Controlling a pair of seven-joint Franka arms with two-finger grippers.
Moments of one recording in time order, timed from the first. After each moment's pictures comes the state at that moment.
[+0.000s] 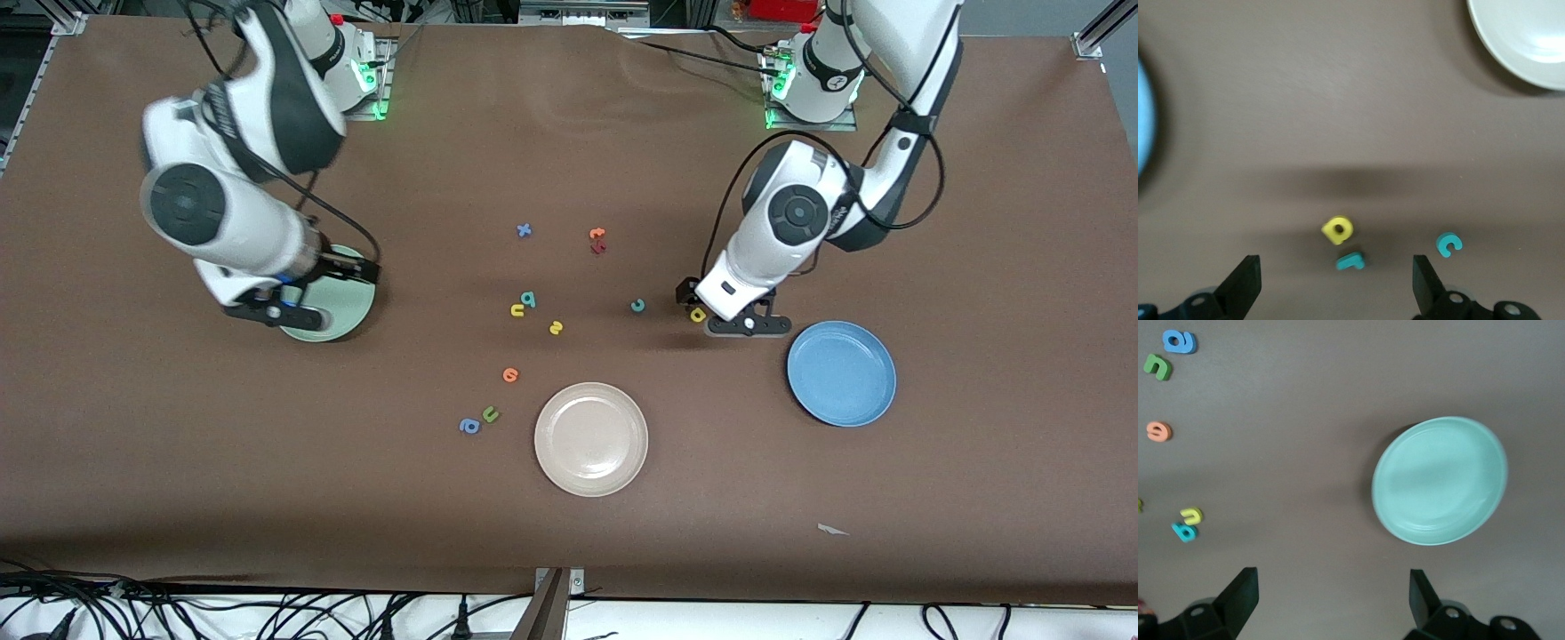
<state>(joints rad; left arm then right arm) -0.32 0.36 -0.15 -2.09 -0.05 2.48 -0.45 0.31 0.32 0.07 -1.69 0.01 1.80 0.62</state>
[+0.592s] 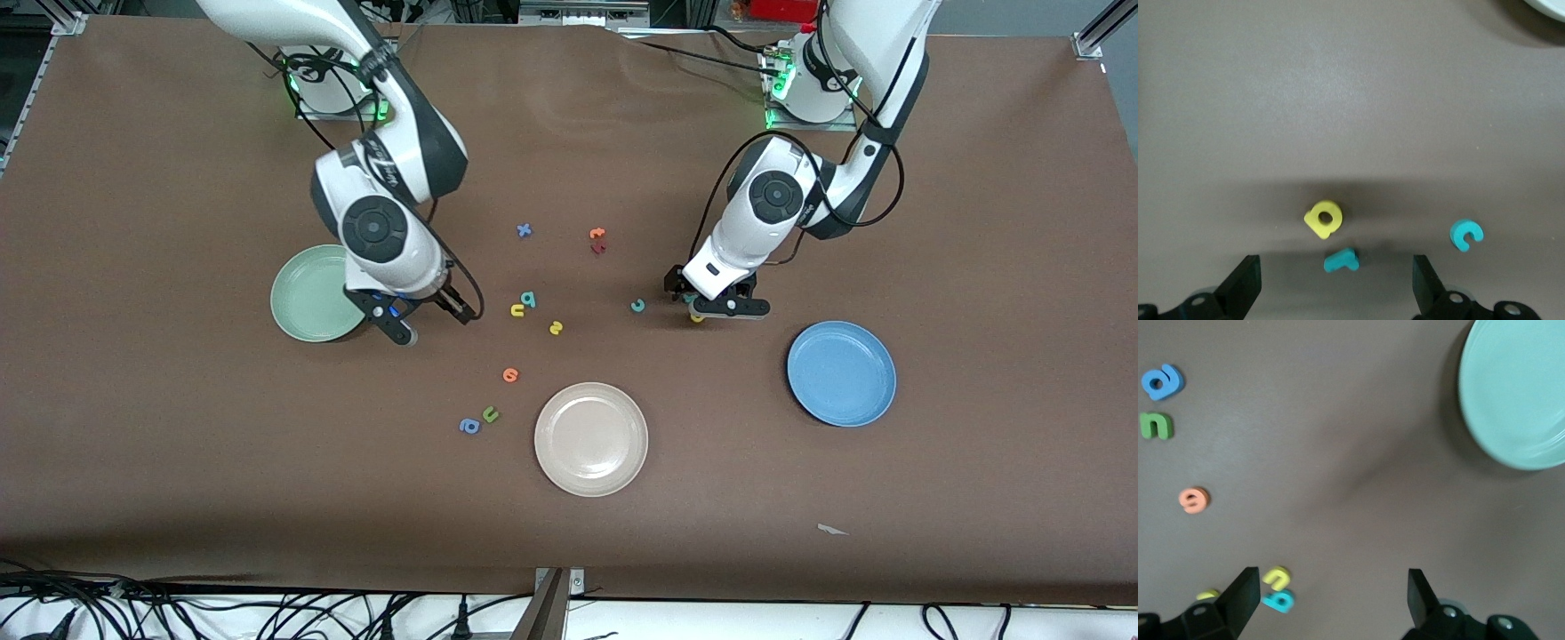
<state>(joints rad) -0.34 0.40 -0.16 -2.17 -0.05 2.62 -0.45 0.48 0.49 0.07 -1.69 0.01 2.06 1.33</state>
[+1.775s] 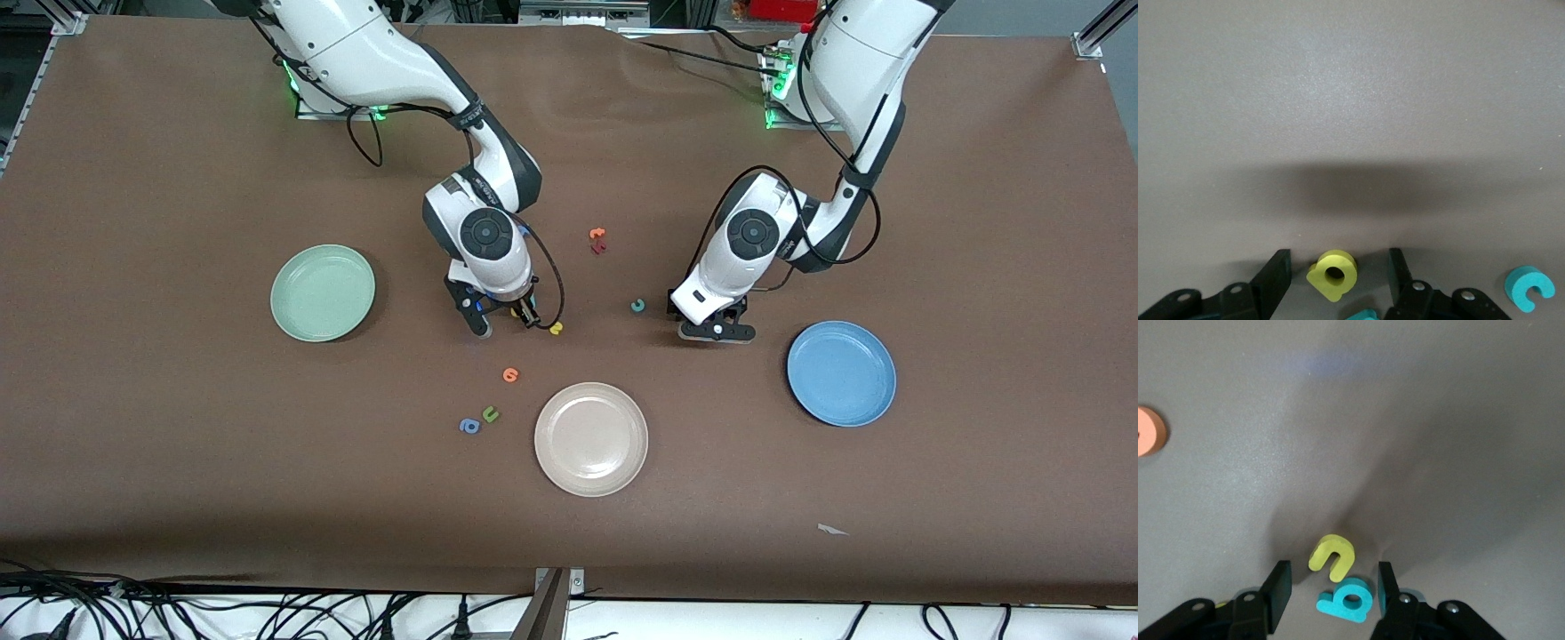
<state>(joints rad) -0.34 0.54 -0.14 -2.07 0.08 2.61 -0.49 0.63 0.73 0.07 -1.68 0.01 2.39 1.69</state>
